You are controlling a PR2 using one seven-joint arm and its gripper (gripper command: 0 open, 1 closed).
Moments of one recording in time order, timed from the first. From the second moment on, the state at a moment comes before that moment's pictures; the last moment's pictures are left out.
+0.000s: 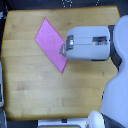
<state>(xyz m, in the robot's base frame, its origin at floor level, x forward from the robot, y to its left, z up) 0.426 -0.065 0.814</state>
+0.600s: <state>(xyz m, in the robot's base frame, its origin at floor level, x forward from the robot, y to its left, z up) 0.427 -0.030 0.772</state>
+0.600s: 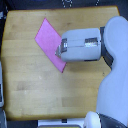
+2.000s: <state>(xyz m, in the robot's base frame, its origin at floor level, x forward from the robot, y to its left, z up) 0.414 -0.036 0.715</state>
